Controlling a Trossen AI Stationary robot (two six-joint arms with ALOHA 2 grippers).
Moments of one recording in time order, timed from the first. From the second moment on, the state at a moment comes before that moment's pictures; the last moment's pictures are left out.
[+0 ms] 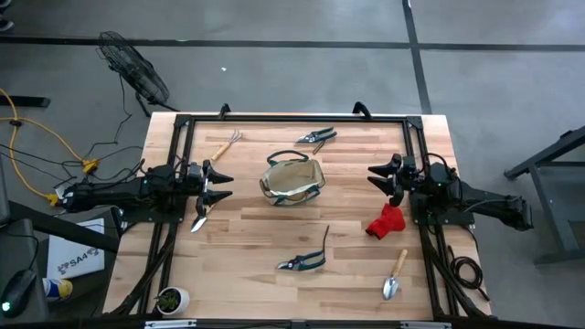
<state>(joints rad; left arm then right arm) 0.08 0.04 0.01 0.01 0.01 -0.29 -0.25 0.01 0.01 0.03 -0.03 0.44</state>
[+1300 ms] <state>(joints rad) 0.08 0.04 0.01 0.01 0.01 -0.29 -0.25 0.01 0.01 0.04 -0.01 0.64</state>
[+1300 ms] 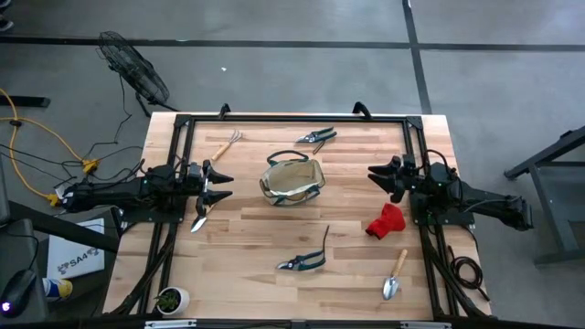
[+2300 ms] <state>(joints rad) 0.08 0.04 0.01 0.01 0.01 -0.29 -0.05 0.59 0.22 0.04 -0.23 0.24</state>
